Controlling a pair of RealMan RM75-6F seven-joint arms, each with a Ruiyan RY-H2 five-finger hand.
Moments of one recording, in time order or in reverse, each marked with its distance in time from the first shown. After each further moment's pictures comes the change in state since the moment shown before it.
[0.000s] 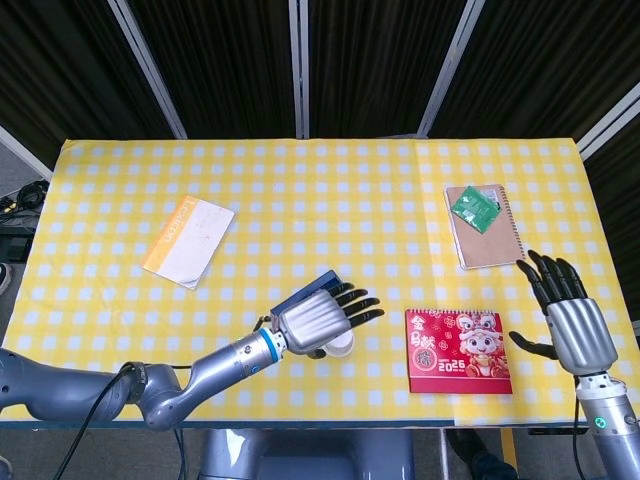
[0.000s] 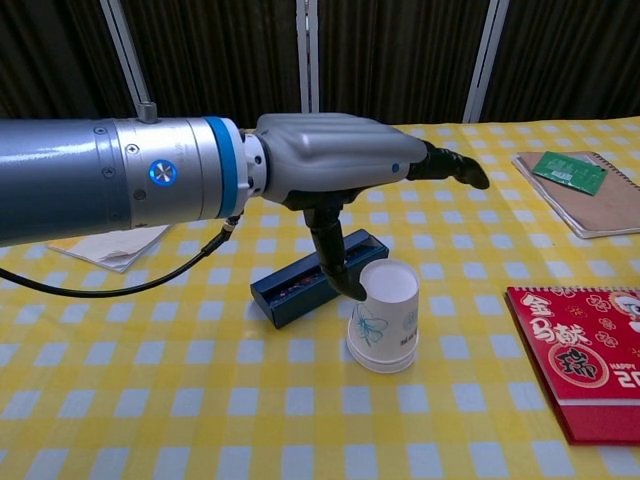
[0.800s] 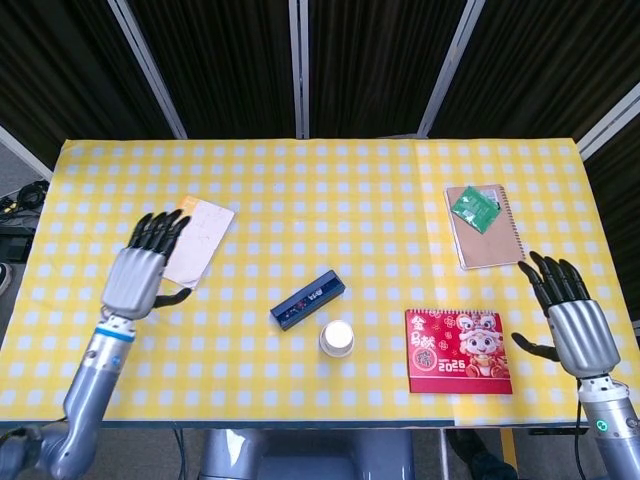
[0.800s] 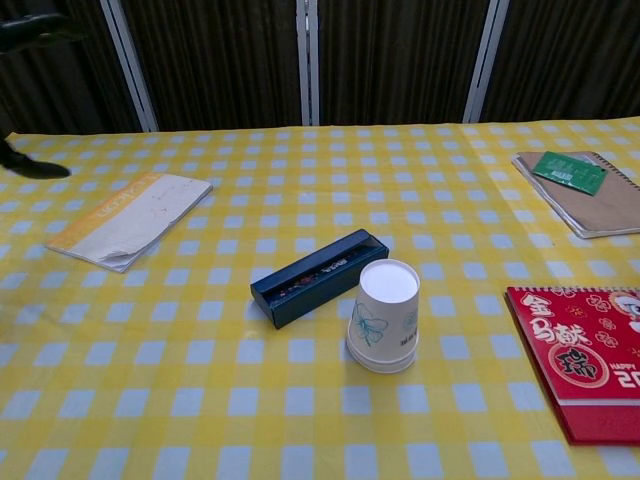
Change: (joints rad) left arm 0.534 0.220 0.107 -0.099 -0.024 0.670 -0.083; right arm -0.009 0.012 -0.003 -0.024 -0.006 0.002 -0.049
